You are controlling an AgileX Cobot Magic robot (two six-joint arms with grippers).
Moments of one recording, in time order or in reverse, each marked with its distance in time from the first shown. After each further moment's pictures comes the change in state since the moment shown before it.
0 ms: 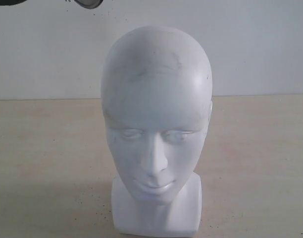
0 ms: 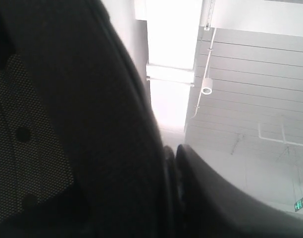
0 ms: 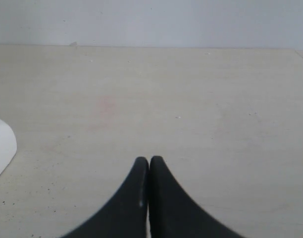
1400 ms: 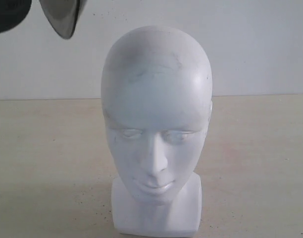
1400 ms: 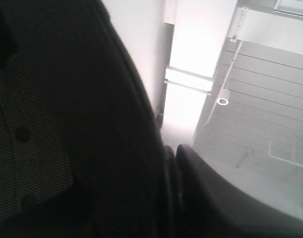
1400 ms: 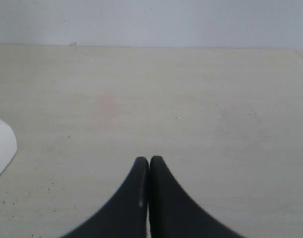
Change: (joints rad) left arm 0.270 -0.056 0.027 0.101 0.016 -0.387; right arm 0.000 0.000 0.000 0.000 0.000 0.000
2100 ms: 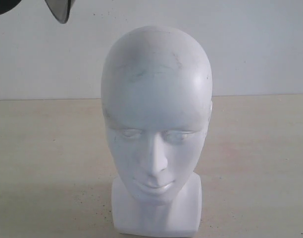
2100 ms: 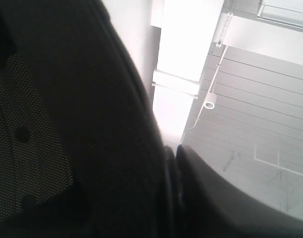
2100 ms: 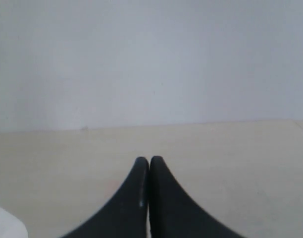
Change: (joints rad) left arm 0.000 -0.009 -0.014 0.006 -0.016 -0.042; right arm 0.000 0.000 0.002 0.070 -0.289 0.001
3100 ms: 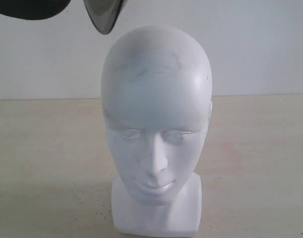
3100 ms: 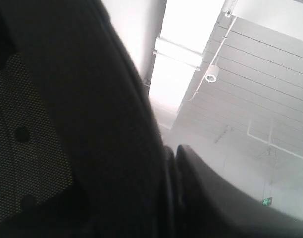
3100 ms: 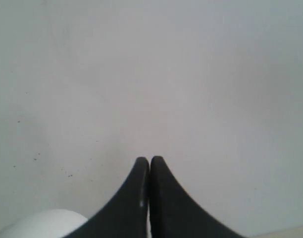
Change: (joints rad) left arm -0.018 0.151 -0.119 0.126 0.002 -0.105; right arm 0.134 0.180 -0.417 0.109 -0.081 0.229
